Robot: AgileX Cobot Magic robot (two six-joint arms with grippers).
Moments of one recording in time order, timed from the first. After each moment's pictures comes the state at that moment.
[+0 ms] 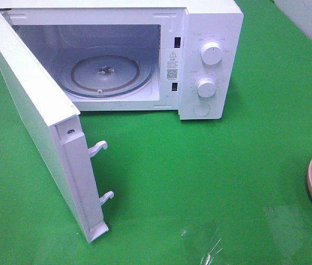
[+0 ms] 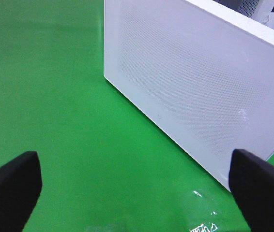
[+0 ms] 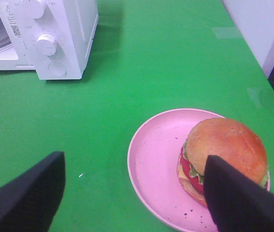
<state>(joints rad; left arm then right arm) 0.06 -0.01 -0.52 -0.22 1.07 0.12 0.07 0.00 -0.49 -0.08 0.97 0.11</state>
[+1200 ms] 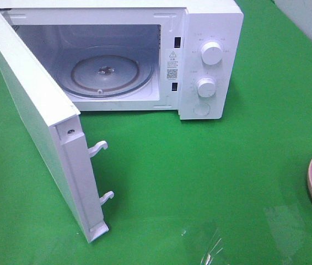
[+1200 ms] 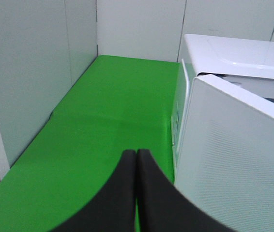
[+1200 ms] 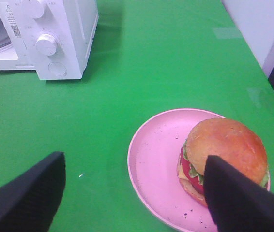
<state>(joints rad) 0.06 0.57 -0.27 -0.25 -0.07 0.21 0.07 0.00 -0.49 -0.08 0.97 0.11</state>
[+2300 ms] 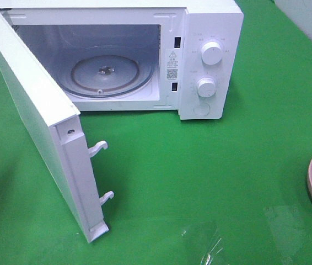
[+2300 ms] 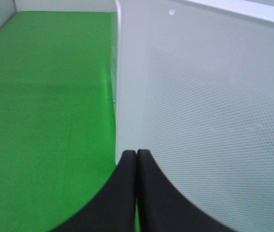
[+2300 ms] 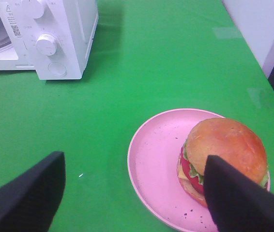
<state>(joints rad) 0.01 1.24 -0.22 0.34 -0.70 -0.23 0.07 0.00 -0.49 -0.08 0.97 0.11</state>
